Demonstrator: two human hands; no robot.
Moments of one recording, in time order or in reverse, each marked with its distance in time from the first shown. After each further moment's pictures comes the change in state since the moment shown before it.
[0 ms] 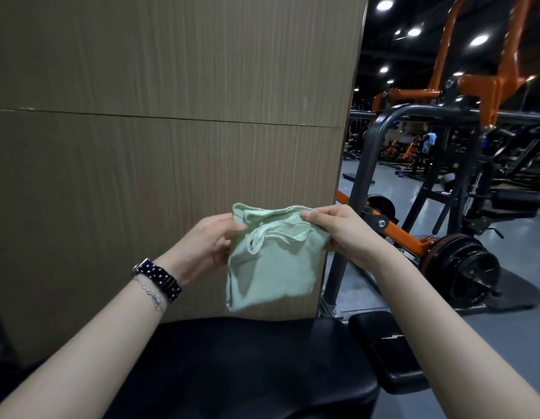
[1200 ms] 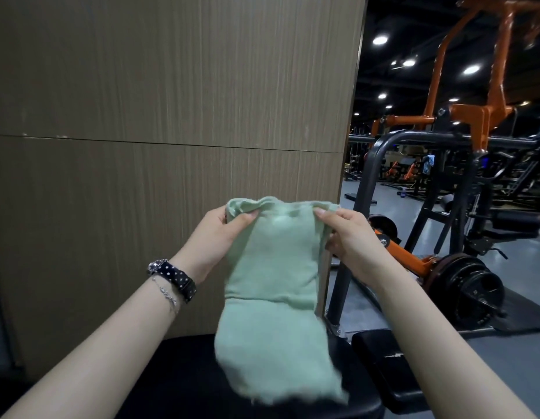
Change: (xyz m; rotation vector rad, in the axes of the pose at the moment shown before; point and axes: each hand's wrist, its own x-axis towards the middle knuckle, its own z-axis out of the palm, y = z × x) left_hand -0.024 0.043 0.015 0.142 0.200 0.244; right_hand -0.033 -0.034 0.015 0.203 0.141 -0.190
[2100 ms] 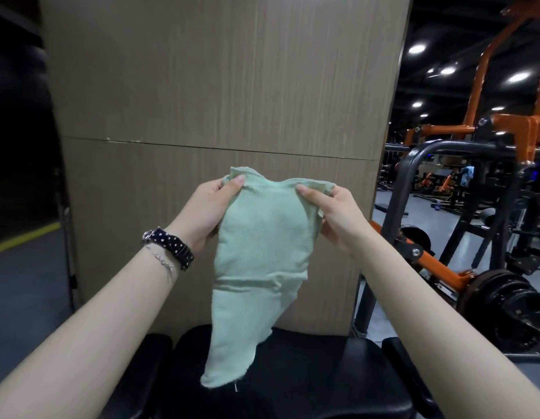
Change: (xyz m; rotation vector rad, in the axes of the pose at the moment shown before) left_hand -0.060 0.066 -0.073 -0.010 0.171 -0.032; right_hand -0.009 -0.041 0.106 0.119 -0.107 -0.050
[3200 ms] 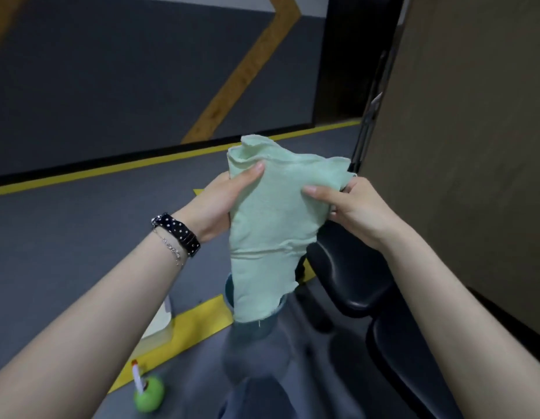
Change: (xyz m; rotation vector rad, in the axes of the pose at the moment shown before) left_hand -0.246 -0.067 -0.232 0.042 0.755 -0.313; right_hand -0.026 0.202 0.326 0.299 -1.033 0.344
